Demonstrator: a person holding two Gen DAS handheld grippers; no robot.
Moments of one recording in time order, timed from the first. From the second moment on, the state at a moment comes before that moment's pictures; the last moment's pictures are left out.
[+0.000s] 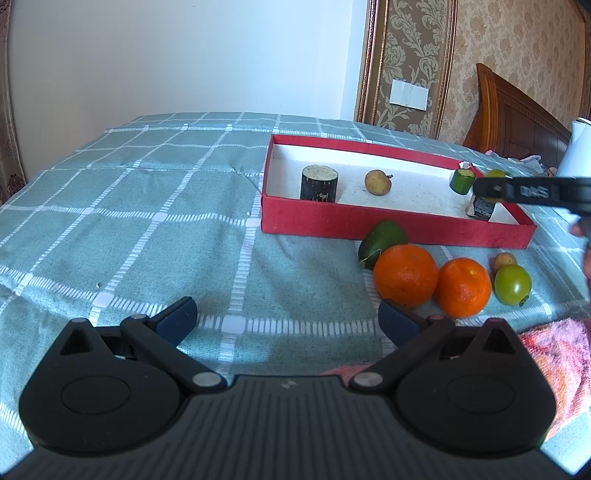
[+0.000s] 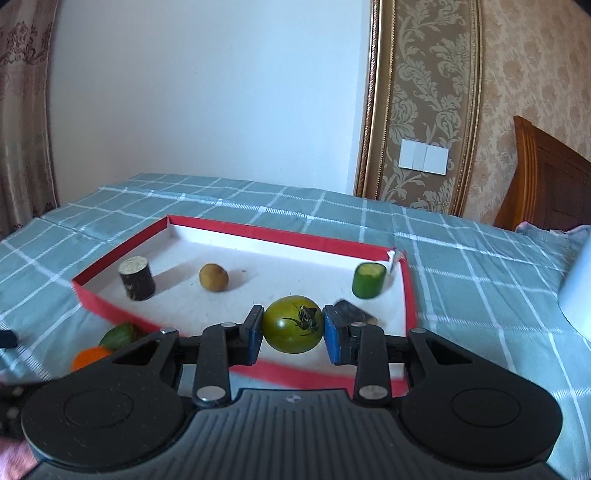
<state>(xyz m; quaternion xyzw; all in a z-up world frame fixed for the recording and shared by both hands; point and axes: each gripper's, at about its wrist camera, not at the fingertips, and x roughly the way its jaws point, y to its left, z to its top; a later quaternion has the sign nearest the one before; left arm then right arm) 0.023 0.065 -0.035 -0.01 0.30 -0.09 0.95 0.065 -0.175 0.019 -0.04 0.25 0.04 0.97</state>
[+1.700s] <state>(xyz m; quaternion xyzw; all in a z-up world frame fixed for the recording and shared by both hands) 0.022 0.066 -0.034 -0.02 0.30 -0.09 0.95 0.137 -0.168 0.006 -0.06 0.30 0.04 0.95</state>
